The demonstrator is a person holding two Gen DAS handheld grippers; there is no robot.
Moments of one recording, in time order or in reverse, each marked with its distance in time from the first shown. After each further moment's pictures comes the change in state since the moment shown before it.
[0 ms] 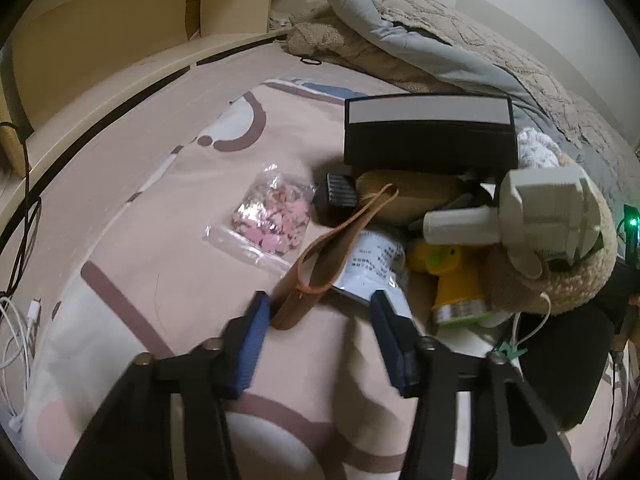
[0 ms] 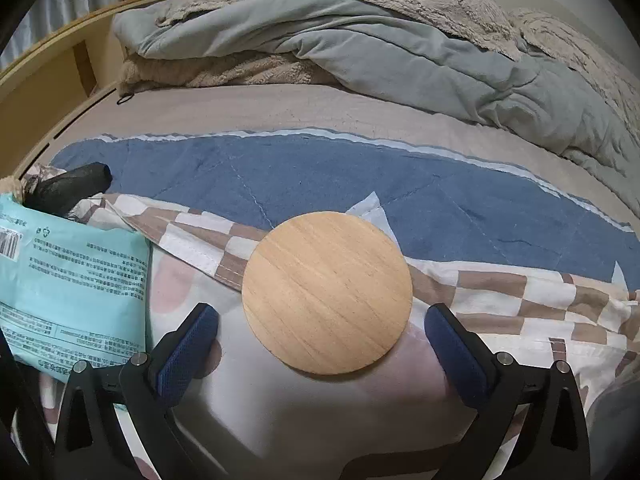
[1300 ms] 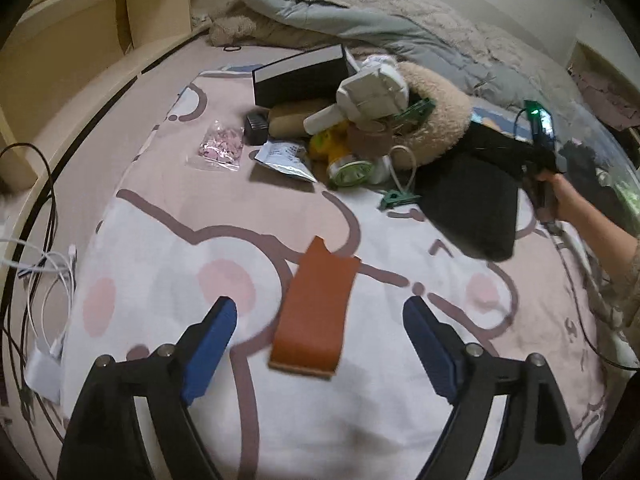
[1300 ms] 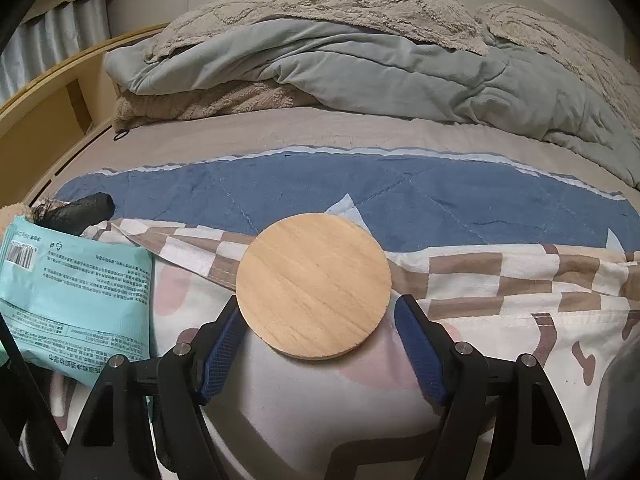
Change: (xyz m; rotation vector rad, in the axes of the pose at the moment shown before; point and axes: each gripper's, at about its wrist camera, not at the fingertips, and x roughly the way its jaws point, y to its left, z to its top) left arm -0.100 -0.018 -0.072 0.252 0.137 -0.142; right arm -0.013 -0.014 -0.012 0.095 -0.093 0.019
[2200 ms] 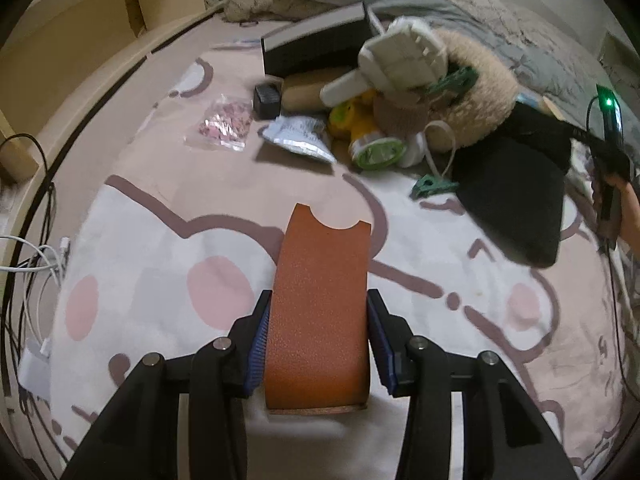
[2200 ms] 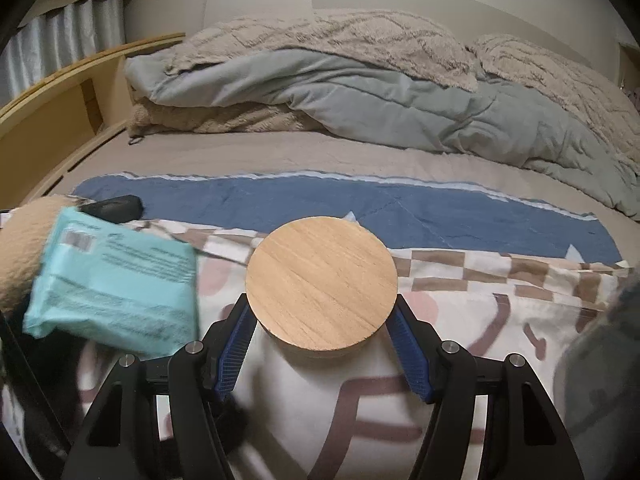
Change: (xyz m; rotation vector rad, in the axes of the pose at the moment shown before) left arm 0.029 -0.015 0.007 -0.032 0.044 0.098; right arm -0.060 0.017 -0.007 -0.048 -0.066 -0.022
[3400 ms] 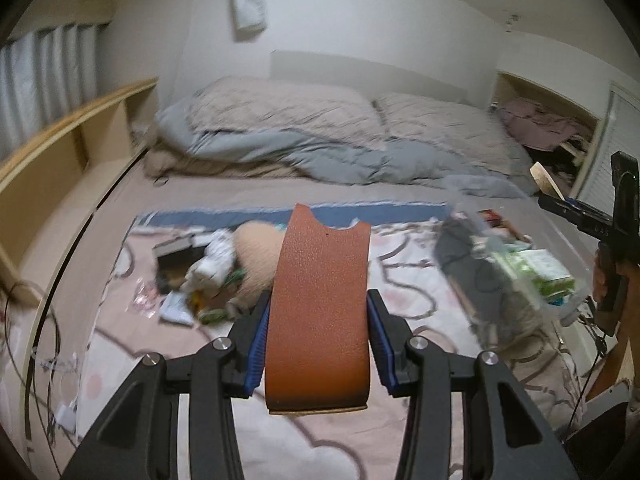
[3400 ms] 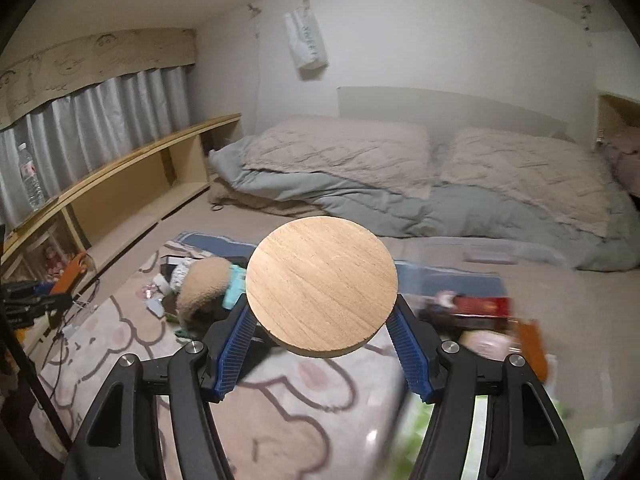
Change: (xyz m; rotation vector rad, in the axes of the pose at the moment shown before) left arm -0.222 -0.150 0.046 0.153 -0.348 -0.229; right arm -0.345 -0.049 0.010 -0.047 -0.173 0.096
